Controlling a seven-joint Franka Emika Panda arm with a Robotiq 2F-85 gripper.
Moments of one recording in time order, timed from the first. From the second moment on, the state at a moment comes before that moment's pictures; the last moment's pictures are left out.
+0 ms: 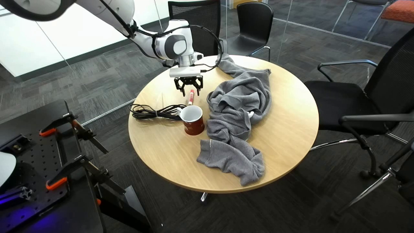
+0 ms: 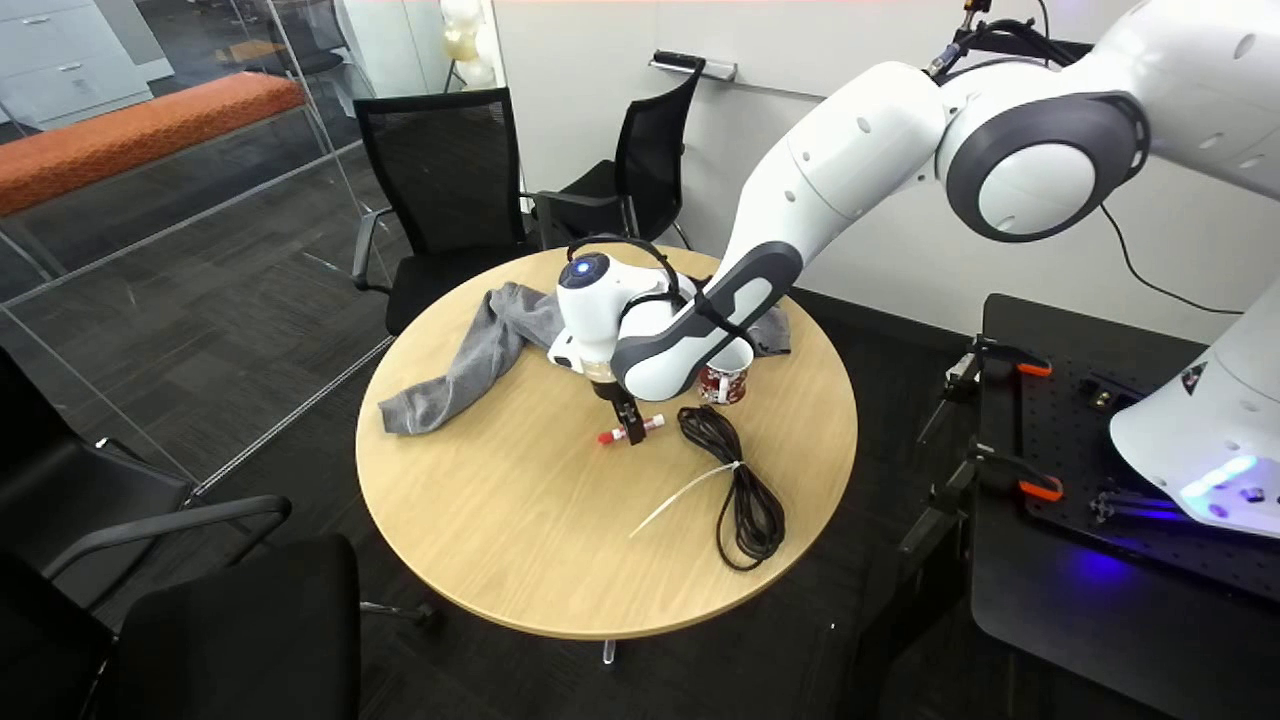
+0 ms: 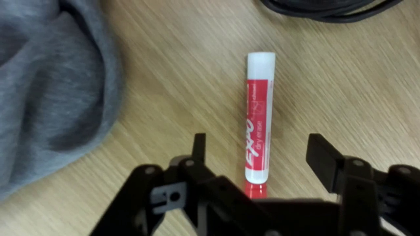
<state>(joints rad) 0.13 1.33 0.05 -1.14 -0.23 2.37 -0.53</state>
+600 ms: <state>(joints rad) 0.14 1.28 0.05 -1.19 -0.23 2.42 -0.53</state>
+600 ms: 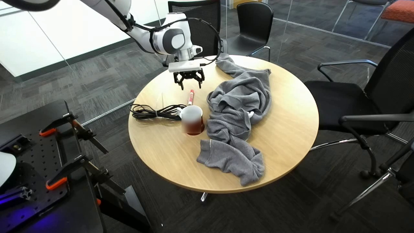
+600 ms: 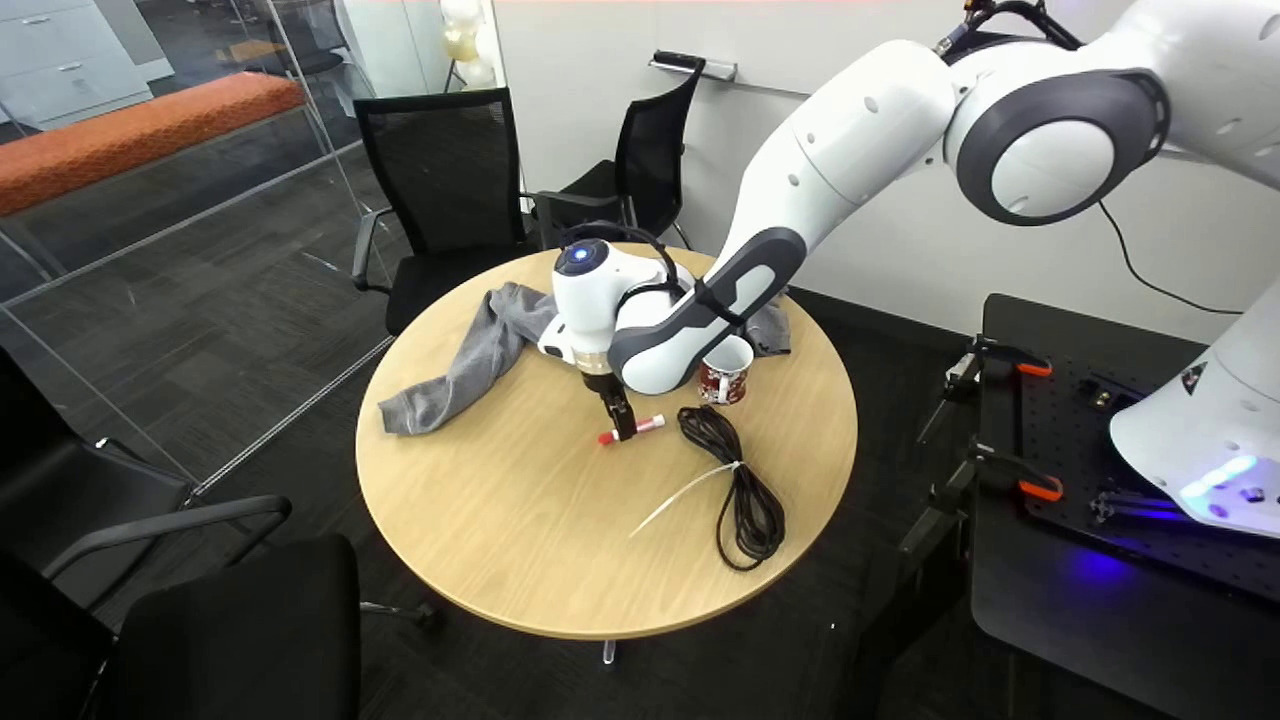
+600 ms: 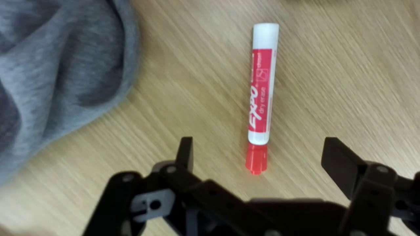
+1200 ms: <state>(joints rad) 0.17 0.99 0.03 -1.54 -0.29 2.50 -0.41</state>
